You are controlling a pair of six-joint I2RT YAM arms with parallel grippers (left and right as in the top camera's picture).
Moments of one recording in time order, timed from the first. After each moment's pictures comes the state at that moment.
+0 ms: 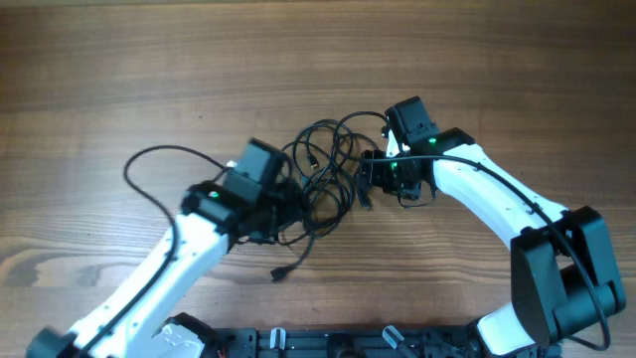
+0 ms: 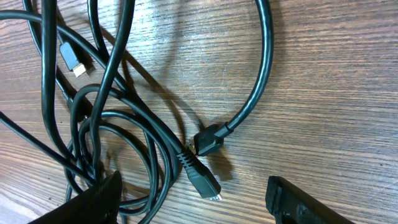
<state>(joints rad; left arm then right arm) -0.53 1.30 0.87 -0.77 0.21 -1.05 0.39 1.71 1.04 -0.64 -0.31 0.55</state>
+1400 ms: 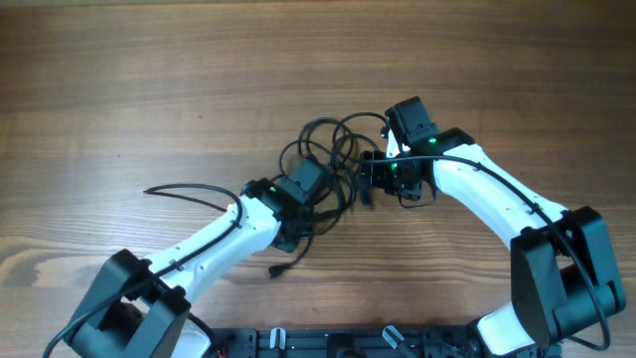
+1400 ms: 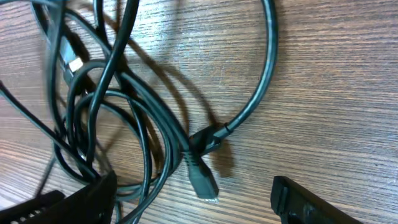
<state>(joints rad) -0.68 1.56 0.86 -0.72 -0.10 -1.86 0.39 1.71 1.04 -0.65 -0.31 0.53</state>
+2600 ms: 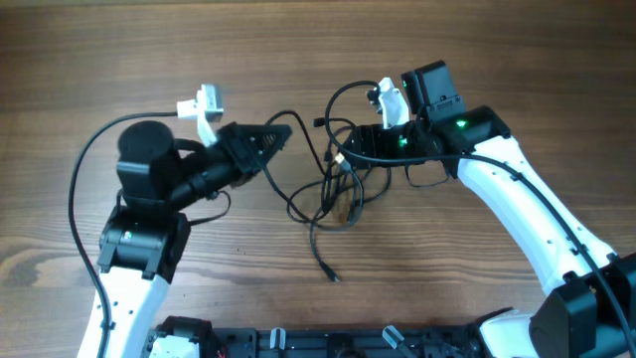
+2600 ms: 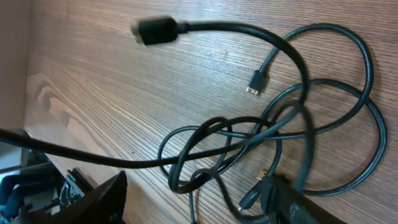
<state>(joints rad) -0.16 0.98 0.85 -0.13 0.78 -1.10 0.38 1.58 1.24 -0.76 -0.52 0.28</state>
